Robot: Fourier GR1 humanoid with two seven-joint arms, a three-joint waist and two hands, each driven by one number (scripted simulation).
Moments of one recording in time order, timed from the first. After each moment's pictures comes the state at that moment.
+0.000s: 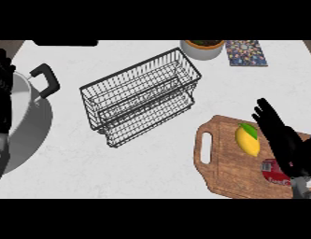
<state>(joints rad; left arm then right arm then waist) -0.29 0.52 -0.07 -1.43 0.10 0.42 0.02 -0.04 -0.47 0.25 -1.54 -0.42 -0.17 0.07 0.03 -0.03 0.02</state>
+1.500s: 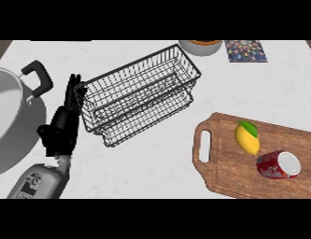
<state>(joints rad) -0.22 0.26 -0.28 -1.50 0.11 0.40 0.01 -0.43 -0.93 -0.25 -1.35 -0.82 1.09 0.07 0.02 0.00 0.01</state>
